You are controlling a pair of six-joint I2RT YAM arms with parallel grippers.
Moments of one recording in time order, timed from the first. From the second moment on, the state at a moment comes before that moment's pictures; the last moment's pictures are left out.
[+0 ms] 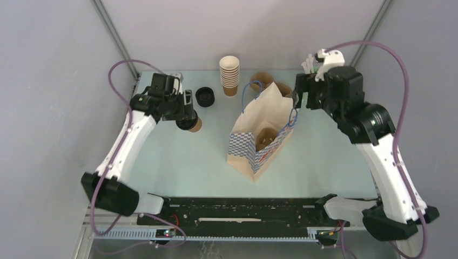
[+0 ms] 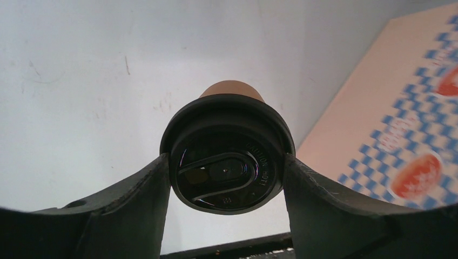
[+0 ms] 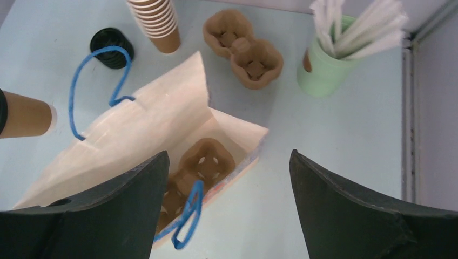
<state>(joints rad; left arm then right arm) -0.25 1.41 1.45 -0.94 0.02 -0.25 0.49 1.15 1.68 -0.94 0.30 0.17</state>
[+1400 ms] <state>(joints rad) -0.54 0.94 1.73 -1.13 0.29 -0.34 0.37 1.74 1.97 -1.12 -0.11 -0.17</state>
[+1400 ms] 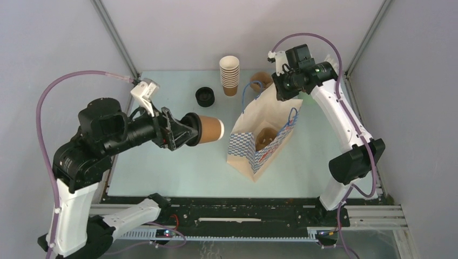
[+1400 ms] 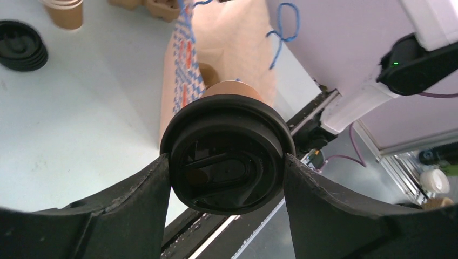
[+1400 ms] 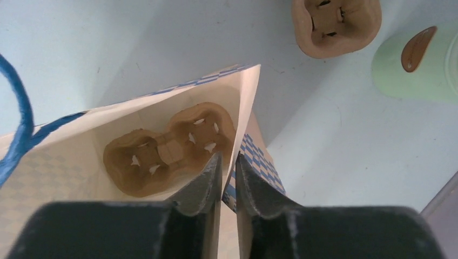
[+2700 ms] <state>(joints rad) -1.12 1.64 2.38 -1.24 -0.24 -0.30 0.40 1.38 1.75 -0.90 -0.27 0.16</state>
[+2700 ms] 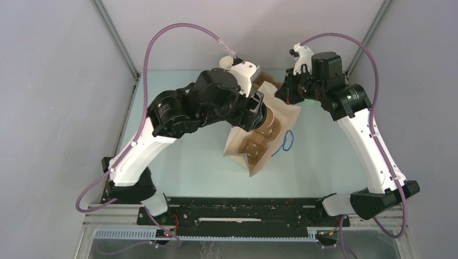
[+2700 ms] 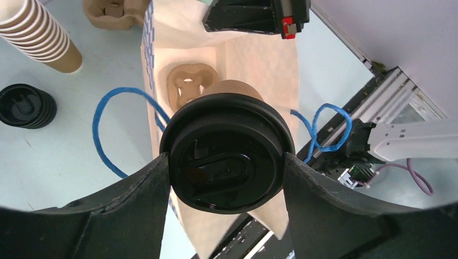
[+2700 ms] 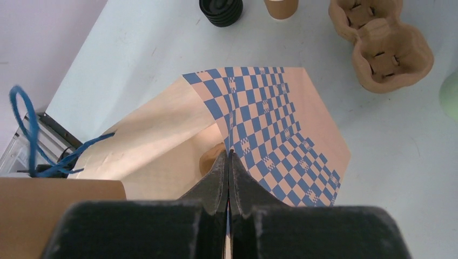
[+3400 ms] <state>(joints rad) -1.14 1.75 2.36 -1.25 -0.34 -0.25 0.40 1.38 1.75 -0.89 -0.34 0.18</state>
